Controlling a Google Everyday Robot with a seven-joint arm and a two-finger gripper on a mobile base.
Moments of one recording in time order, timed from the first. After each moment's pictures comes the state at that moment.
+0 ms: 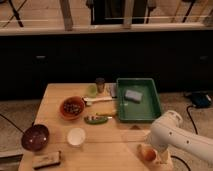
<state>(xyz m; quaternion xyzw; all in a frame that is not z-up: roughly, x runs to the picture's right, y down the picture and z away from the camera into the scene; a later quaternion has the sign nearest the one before) 0.259 0.322 0.733 -0.34 -0.12 -0.33 0.87</state>
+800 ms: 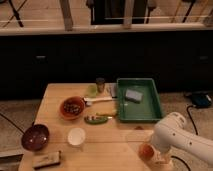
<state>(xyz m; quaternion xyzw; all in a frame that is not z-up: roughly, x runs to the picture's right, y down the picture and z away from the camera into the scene) 0.268 0.329 0.737 -0.34 -0.12 -0.35 0.86</state>
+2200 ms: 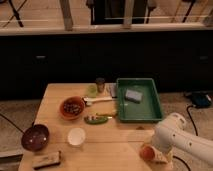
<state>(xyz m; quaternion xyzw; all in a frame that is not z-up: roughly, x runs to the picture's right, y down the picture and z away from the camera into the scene) 0.280 0.331 0.745 -0.33 -0.12 -0.39 0.85</state>
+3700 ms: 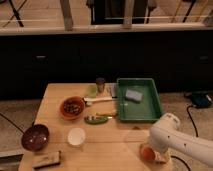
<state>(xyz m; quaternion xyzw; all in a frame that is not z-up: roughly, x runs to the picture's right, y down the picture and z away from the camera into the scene) 0.263 0.333 0.745 -0.33 -0.12 -0.42 0.84</state>
